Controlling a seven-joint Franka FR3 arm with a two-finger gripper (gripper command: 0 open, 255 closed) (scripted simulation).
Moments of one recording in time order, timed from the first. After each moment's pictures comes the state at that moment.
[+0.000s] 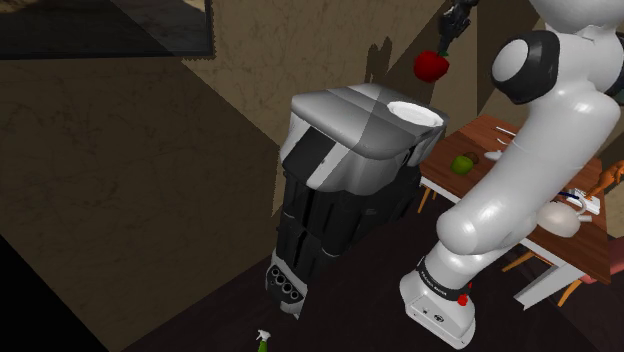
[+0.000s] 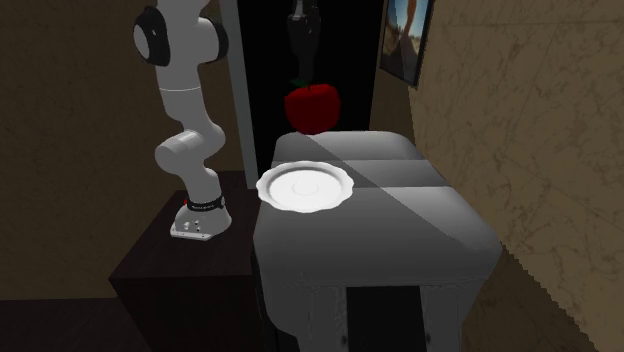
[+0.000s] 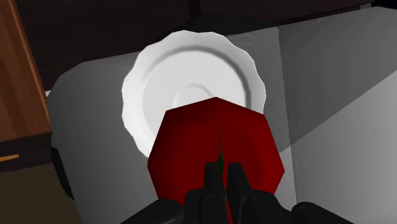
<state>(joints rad) -0.39 0.04 -0.35 -1.10 0.04 1.11 -0.48</state>
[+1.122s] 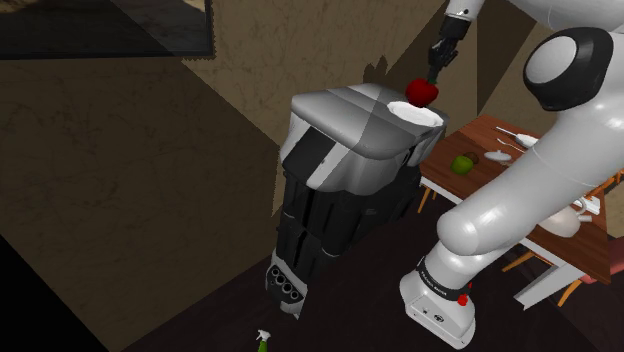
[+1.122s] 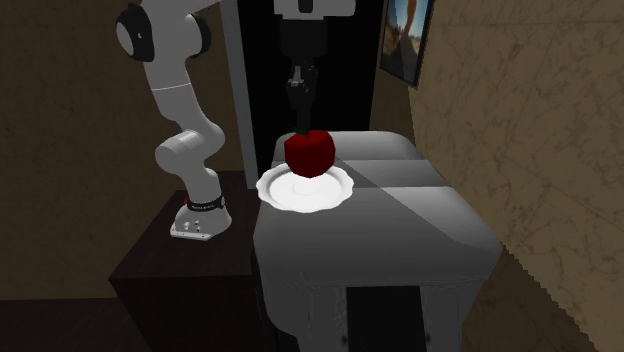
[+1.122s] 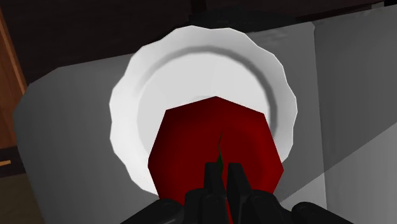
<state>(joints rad) -0.37 -0.13 -0.32 -1.55 -0.02 1.40 -0.46</state>
